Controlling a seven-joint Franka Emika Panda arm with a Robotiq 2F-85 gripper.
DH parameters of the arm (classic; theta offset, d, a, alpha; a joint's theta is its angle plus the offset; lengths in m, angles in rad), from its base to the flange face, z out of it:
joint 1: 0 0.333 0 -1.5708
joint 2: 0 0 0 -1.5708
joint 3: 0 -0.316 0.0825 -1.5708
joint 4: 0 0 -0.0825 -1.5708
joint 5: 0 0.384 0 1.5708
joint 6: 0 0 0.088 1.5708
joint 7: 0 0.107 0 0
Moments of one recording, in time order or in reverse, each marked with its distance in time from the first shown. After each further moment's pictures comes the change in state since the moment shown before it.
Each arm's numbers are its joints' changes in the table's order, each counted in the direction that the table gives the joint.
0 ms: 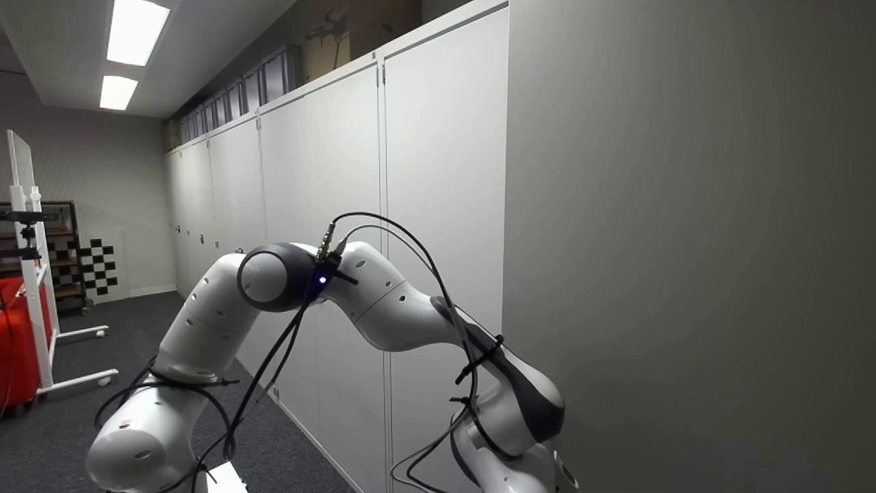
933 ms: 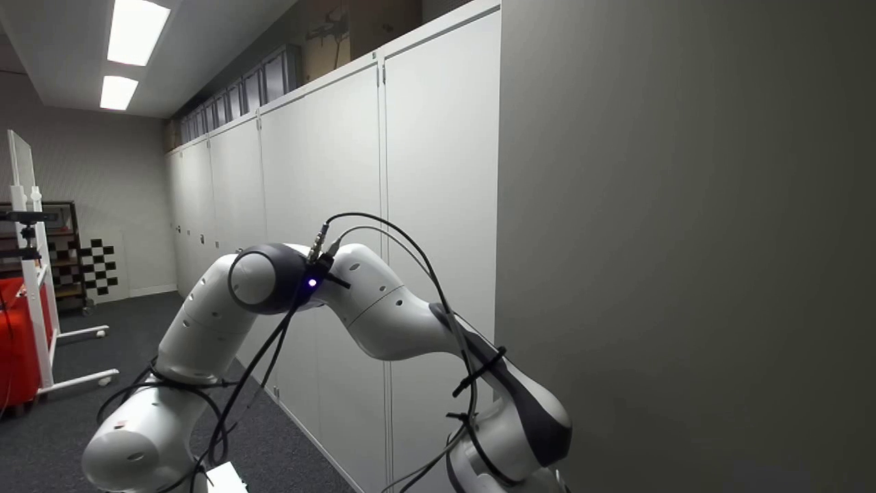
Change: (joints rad) arm -0.059 0.000 0.033 -0.009 -0.091 -0.105 0.000
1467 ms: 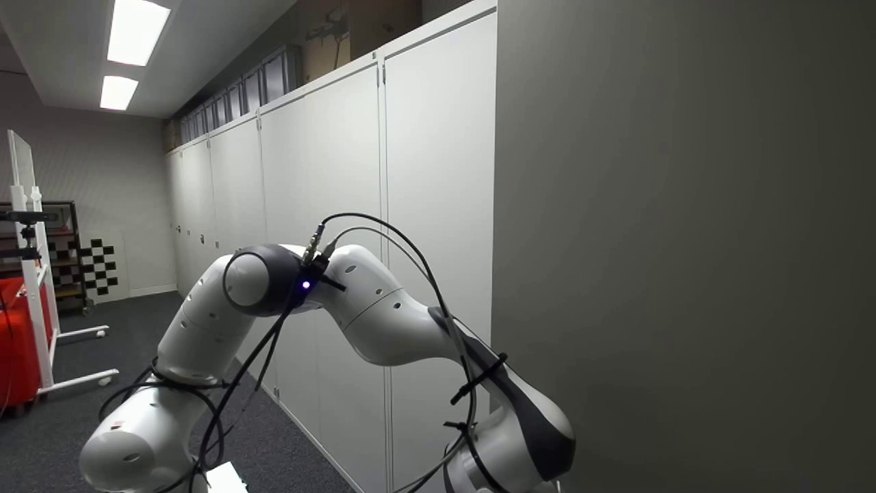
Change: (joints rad) arm -0.041 0.000 0.005 0.000 -0.047 -0.043 0.003
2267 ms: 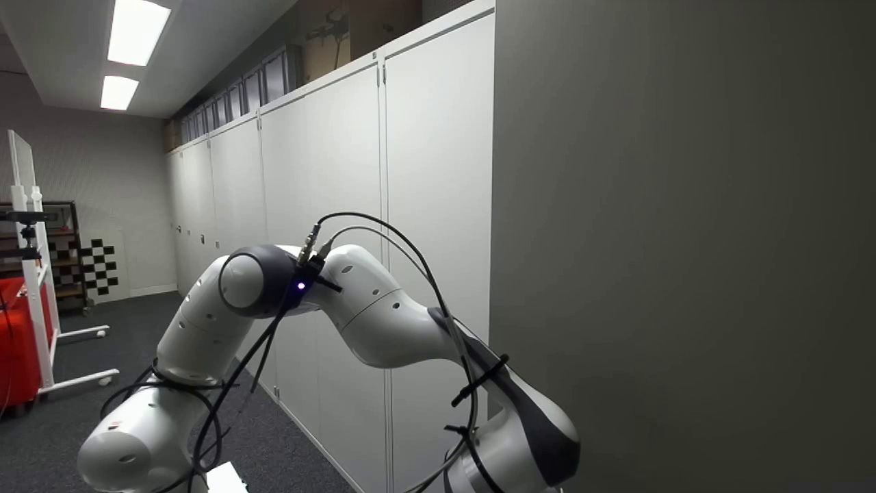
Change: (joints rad) arm -0.033 0.000 0.000 0.016 -0.054 -0.019 0.041
